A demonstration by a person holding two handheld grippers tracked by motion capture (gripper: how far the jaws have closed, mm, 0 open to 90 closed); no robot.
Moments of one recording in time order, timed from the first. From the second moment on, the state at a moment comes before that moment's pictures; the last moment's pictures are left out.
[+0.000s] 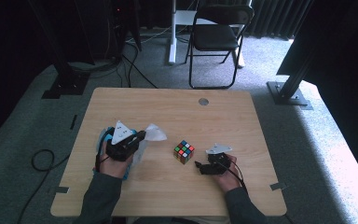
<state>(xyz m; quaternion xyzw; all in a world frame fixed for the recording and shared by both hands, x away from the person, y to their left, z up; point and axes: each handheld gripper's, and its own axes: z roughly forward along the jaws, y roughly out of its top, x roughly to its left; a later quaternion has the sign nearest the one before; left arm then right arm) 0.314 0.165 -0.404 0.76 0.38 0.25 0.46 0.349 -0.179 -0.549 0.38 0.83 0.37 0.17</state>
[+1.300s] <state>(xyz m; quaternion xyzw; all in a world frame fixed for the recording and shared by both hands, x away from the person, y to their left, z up) 0.321 0.133 -0.409 0.77 0.35 0.22 0.48 0.349 -0.179 -0.549 0.38 0.83 0.37 0.17</state>
